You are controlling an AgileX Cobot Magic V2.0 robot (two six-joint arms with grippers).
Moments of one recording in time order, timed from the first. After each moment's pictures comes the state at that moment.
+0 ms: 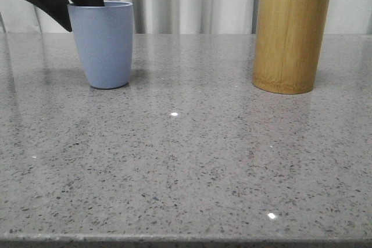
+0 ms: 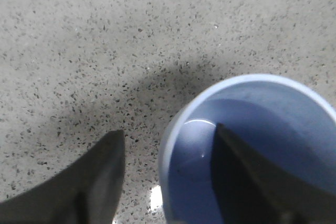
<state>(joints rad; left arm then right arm) -0.32 1.73 -1.53 -0.22 0.93 0.10 0.08 0.51 -0.49 0.05 0.46 0.12</state>
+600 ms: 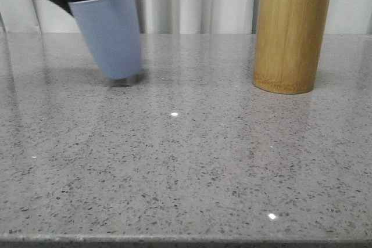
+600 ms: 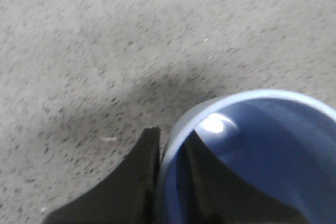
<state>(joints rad) -0.35 1.74 -1.57 -0.23 0.92 0.09 0.08 0.51 -0.49 0.05 0.46 0.12</state>
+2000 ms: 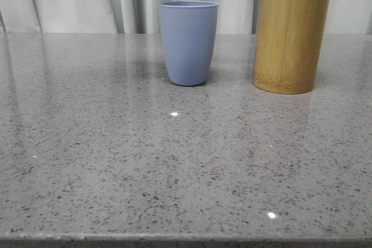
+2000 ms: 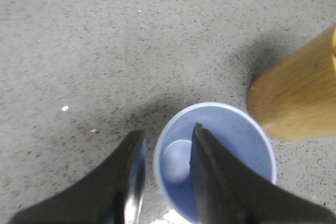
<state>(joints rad) -0.50 1.89 -1.97 -0.24 1.06 0.07 0.08 0.51 -0.49 0.05 0.47 0.12</state>
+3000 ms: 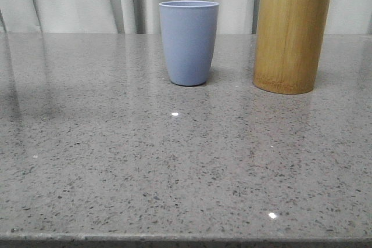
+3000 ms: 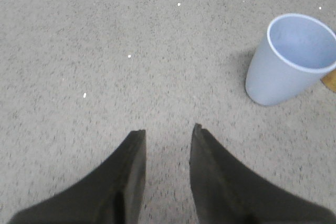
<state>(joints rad) -0.29 1.10 -1.10 -0.19 0.73 0.06 0.18 0.76 -0.74 0.05 0.60 0.09</state>
